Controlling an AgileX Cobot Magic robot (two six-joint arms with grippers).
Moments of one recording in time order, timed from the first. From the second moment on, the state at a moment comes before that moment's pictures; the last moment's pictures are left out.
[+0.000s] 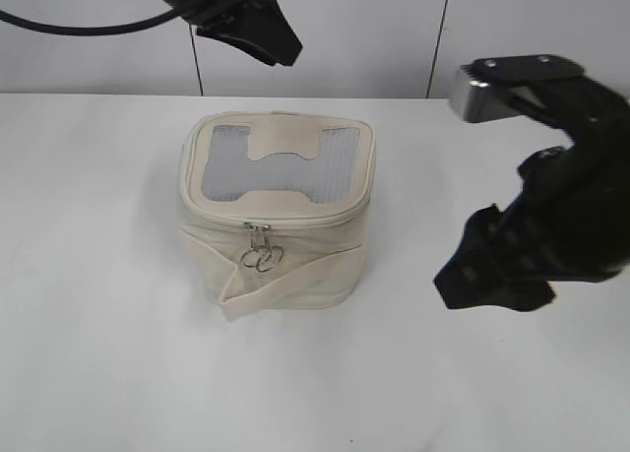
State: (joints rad) left arm -0.42 1.94 -1.78 -0.67 1.05 0.58; right arm 0.62 1.30 -0.87 0.29 0.75 -0.07
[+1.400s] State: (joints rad) left arm -0.42 -0.01 -0.54 -0.11 1.06 0.11; right arm 0.62 -0.01 -0.50 0.02 1.06 -0.01
